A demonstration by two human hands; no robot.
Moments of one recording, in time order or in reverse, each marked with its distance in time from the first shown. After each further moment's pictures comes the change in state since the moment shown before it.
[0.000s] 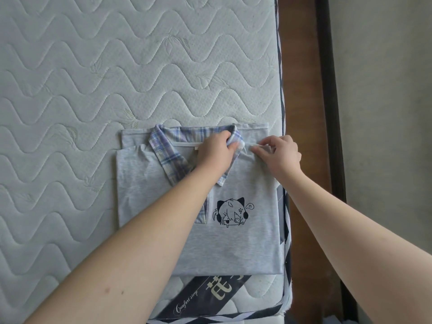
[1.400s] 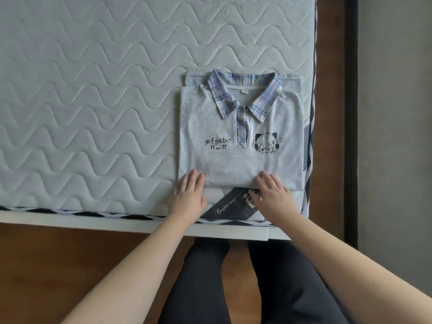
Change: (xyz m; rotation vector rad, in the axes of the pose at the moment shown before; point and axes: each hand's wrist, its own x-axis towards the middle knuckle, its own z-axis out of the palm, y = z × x) left_hand -0.310 -0.200 0.002 0.580 -0.199 -0.038; right_hand -0.283 0.042 0.088 -0.589 -0.375 -0.288
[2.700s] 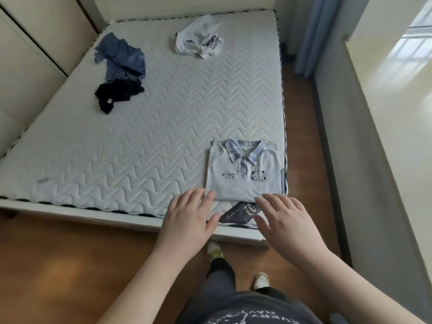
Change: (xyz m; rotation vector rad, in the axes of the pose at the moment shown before) left_hand -0.374 0.089 -0.235 0.109 0.702 0.093; right_hand -0.372 -0.081 -0.178 -0.171 0.781 -0.407
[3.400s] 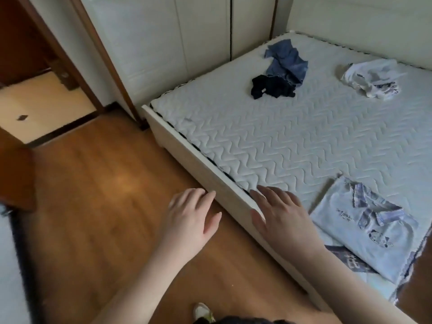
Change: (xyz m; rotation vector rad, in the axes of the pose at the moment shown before) left_hand -0.313 -0.176 -0.058 0.004 0.217 -0.658; right_hand 0.016 -0.343 0.019 0.126 0.029 -0.673
